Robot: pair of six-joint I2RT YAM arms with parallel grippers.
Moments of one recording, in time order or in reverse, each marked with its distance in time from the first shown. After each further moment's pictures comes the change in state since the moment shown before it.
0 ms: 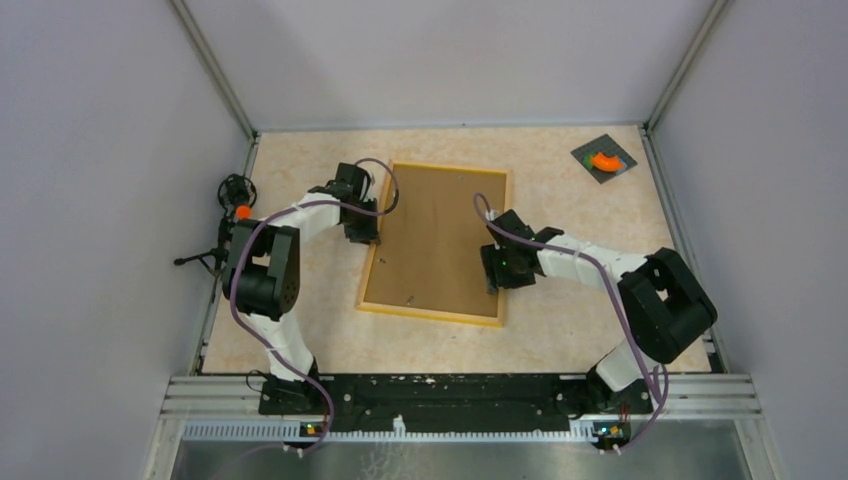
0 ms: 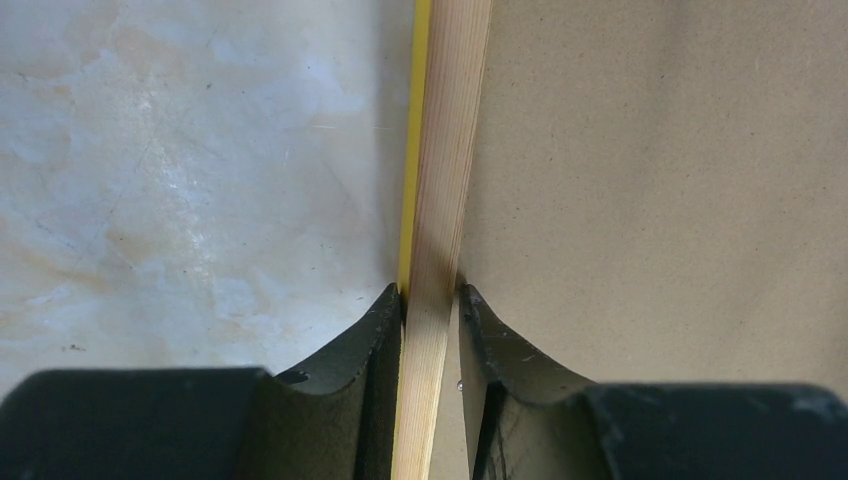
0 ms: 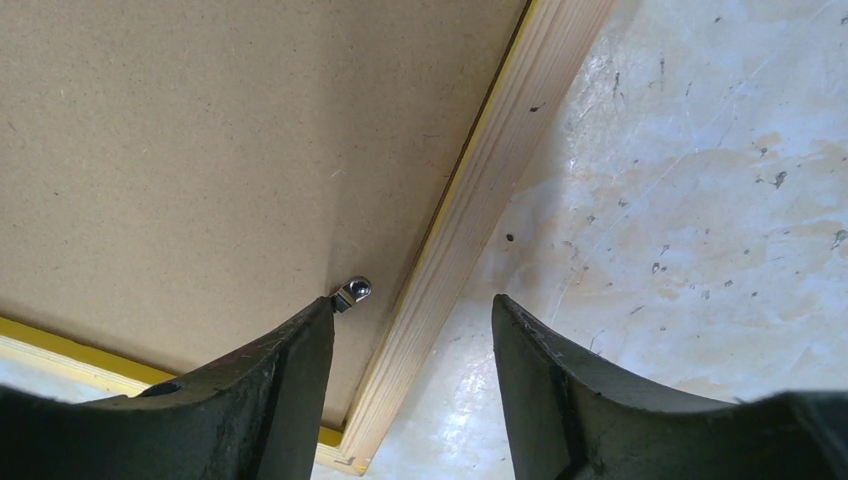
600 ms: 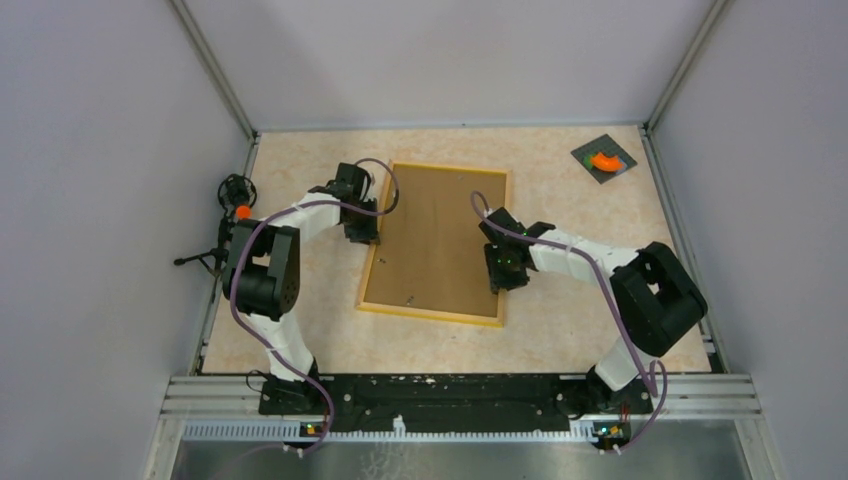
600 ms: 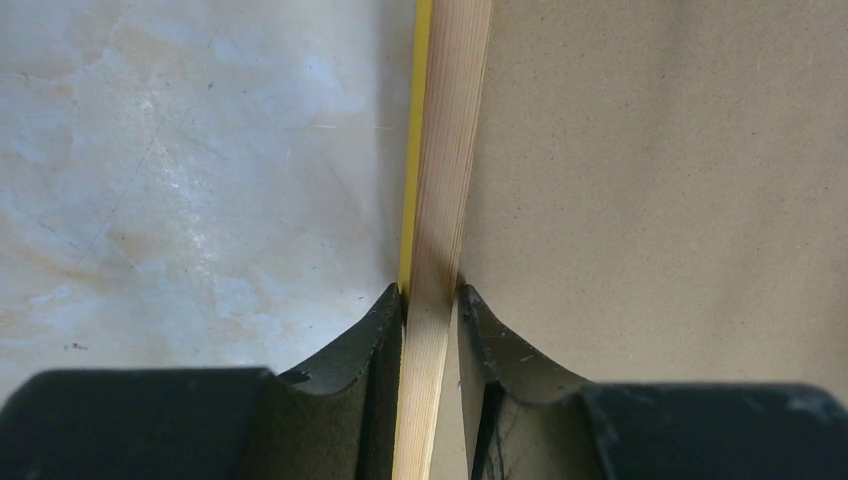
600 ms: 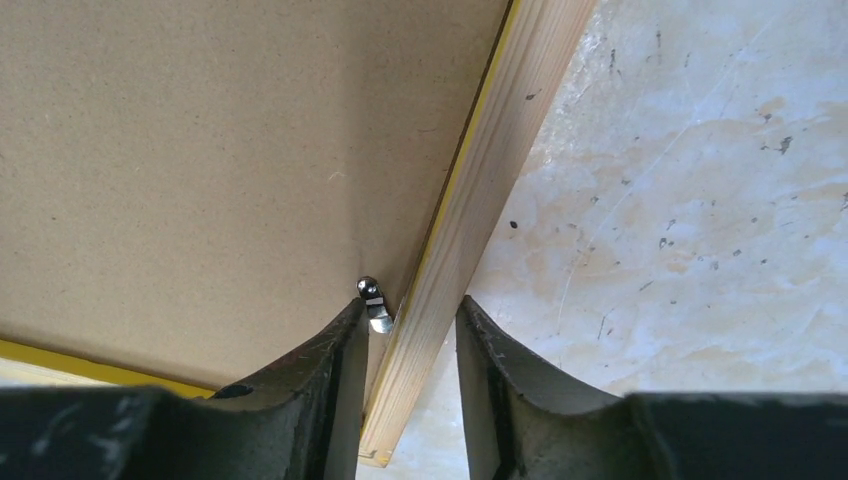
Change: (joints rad) left arm -0.001 0.000 0.002 -0.003 -0.005 0.001; right arm 0.026 0.063 0.082 -0.099 0.038 0.092
